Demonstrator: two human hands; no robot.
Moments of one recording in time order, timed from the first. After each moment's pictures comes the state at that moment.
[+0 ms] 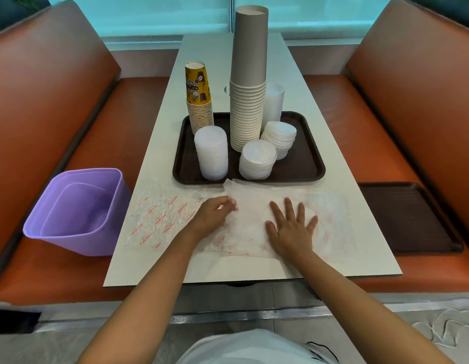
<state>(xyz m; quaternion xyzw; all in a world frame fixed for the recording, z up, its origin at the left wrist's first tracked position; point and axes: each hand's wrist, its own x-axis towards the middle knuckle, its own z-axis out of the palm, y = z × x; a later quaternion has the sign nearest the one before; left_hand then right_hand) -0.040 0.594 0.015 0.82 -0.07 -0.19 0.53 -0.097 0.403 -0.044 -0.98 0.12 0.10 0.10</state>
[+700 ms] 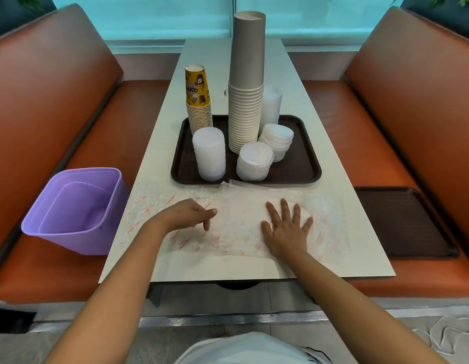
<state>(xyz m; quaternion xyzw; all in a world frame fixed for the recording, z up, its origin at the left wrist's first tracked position) -0.029 0.640 0.042 0.89 -0.08 -0.31 0.32 -0.098 0.404 -0.042 -0.98 0.12 0.11 0.09</state>
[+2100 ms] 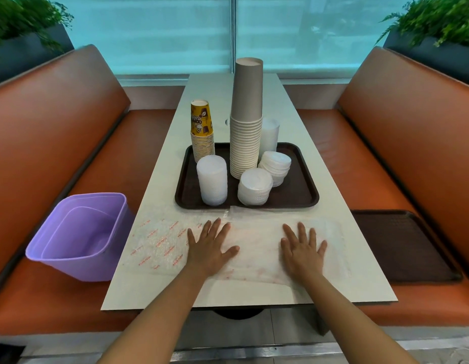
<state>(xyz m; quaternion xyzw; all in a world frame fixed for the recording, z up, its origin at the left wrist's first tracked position) -0.044 0.600 -0.032 0.97 -0.16 -0.16 0.07 -0.101 0.372 -0.042 -0.97 0.18 0.09 0.14</state>
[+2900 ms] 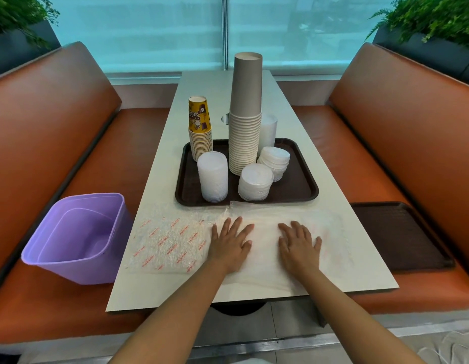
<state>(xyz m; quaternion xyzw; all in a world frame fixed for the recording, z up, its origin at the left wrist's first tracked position) -0.050 0.573 -0.034 0.96 -0.23 -0.16 0.07 -0.107 0.394 -0.035 -0.97 0.18 0.04 0.17</state>
